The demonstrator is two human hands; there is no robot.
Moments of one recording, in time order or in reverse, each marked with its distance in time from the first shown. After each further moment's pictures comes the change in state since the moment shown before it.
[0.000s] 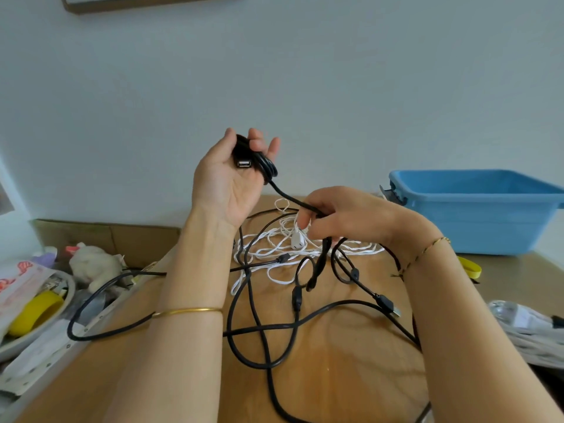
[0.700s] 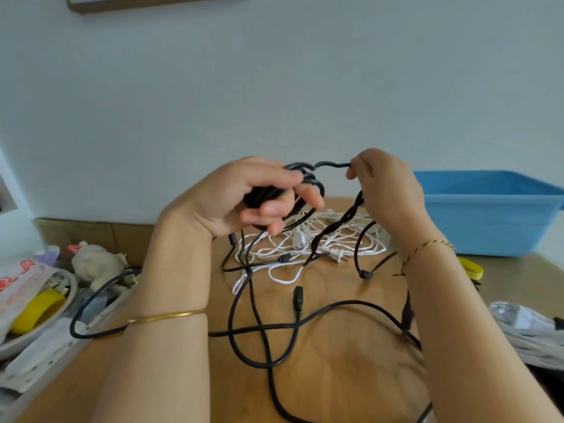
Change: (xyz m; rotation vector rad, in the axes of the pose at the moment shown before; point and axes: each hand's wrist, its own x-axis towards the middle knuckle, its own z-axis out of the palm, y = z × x) left_hand -0.026 0.023 0.008 1.056 -0.566 -0.483; right_hand 0.010 0.023 -0.014 -0.279 0.818 0.121
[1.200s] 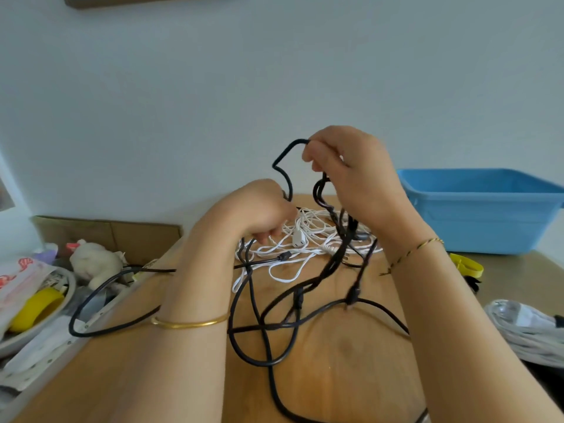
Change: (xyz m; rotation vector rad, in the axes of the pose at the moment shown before) left_hand 0.028 -0.019 0.012 0.843 0.428 -0.450; right_hand -0.008 -0.040 -0.001 0.286 0.002 -0.401
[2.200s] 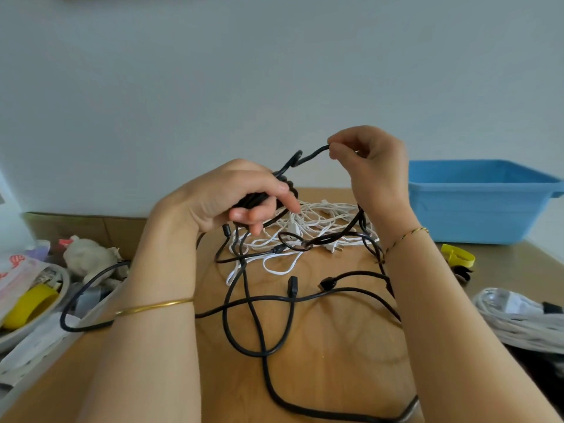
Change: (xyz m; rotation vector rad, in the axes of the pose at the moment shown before) left_hand -0.019 -0.017 -0.019 -0.558 -0.277 0.379; right_hand -0.008 0.034 0.003 0.223 0.274 0.298
